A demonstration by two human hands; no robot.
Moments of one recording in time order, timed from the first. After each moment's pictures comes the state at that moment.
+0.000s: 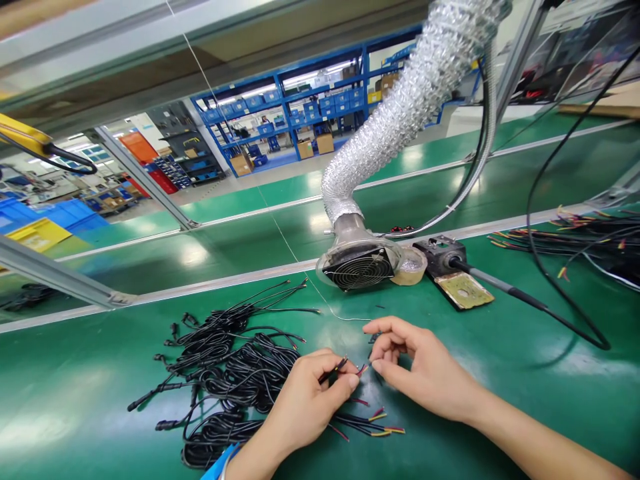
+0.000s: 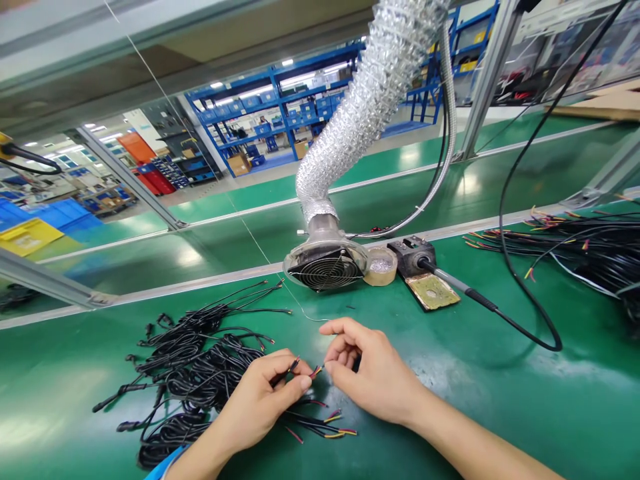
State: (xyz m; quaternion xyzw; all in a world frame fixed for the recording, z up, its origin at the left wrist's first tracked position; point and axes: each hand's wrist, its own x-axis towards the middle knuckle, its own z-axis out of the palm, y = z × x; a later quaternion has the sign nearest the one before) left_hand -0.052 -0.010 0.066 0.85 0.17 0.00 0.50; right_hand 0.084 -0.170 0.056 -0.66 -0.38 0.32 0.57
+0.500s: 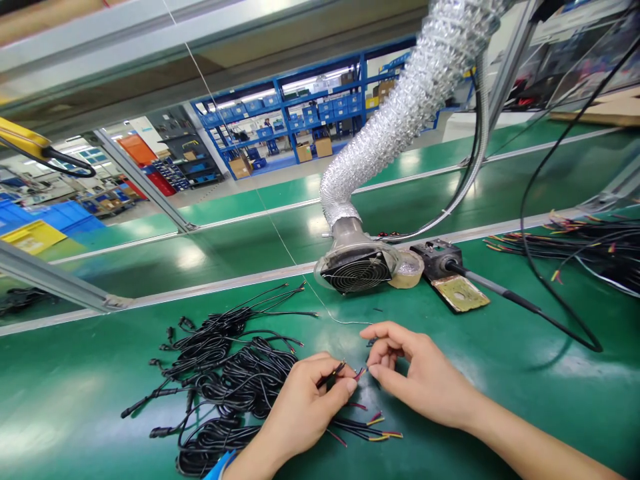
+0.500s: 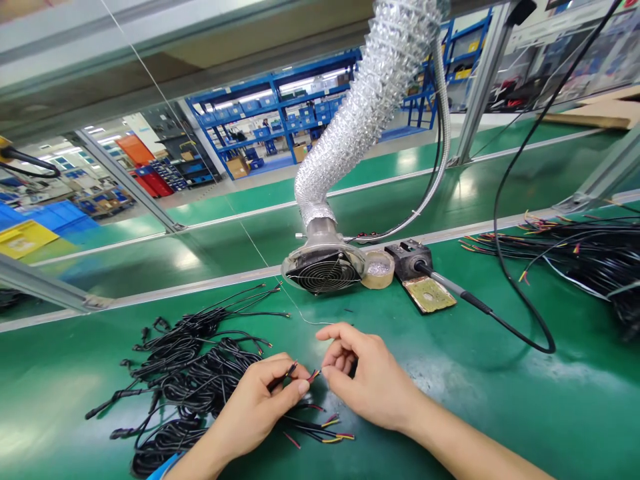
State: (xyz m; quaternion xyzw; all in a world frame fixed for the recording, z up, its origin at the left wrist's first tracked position) left_hand -0.054 -0.011 0.067 0.85 0.17 0.00 0.49; right_hand 0.084 -0.170 0.056 -0.66 -0.41 0.29 0.56
